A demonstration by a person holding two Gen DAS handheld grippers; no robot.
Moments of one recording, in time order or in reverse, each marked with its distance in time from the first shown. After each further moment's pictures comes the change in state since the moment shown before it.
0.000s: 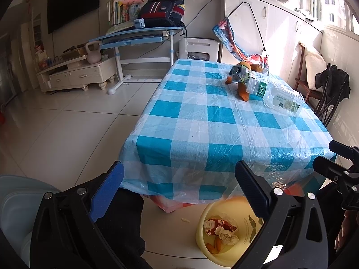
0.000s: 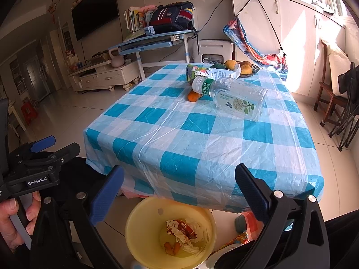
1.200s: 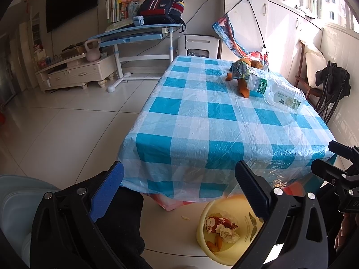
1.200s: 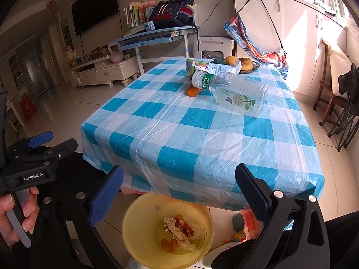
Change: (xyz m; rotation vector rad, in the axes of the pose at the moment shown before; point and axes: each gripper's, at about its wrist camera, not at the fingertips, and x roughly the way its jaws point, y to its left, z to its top) left arm 0.005 0.001 -0.005 0.002 0.012 -0.005; right arm 0.003 -0.001 -0.004 -0.013 0.023 -0.009
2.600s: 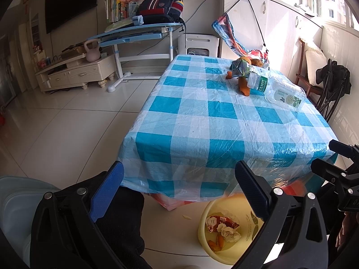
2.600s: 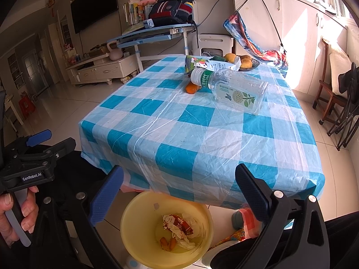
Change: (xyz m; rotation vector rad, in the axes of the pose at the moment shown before) left arm 0.001 -0.001 0.002 0.002 0.002 0.001; right arm 0.003 -0.003 -0.004 0.000 0.013 -0.002
